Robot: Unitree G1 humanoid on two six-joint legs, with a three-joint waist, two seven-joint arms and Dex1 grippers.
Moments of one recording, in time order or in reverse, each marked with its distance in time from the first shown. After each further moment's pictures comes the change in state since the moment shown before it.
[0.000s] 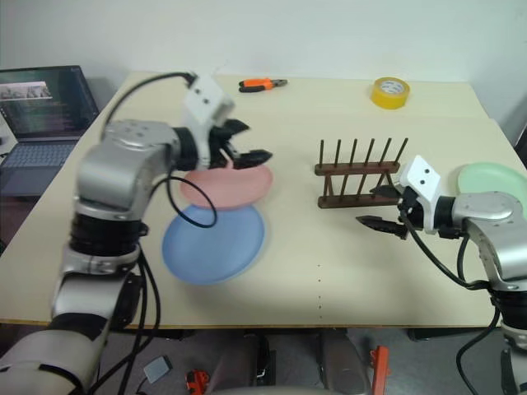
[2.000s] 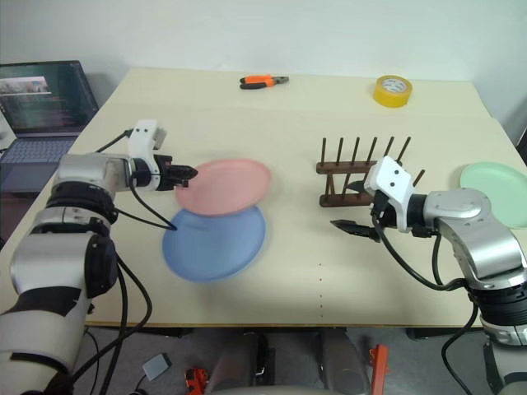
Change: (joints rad) left arm -0.213 0.035 0.084 1.116 0.059 -0.283 0.022; right arm -0.030 0.066 0.091 -0.075 -0.032 0.002 -0.062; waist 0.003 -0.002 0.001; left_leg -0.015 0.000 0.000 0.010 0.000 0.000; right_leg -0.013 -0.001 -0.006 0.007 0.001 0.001
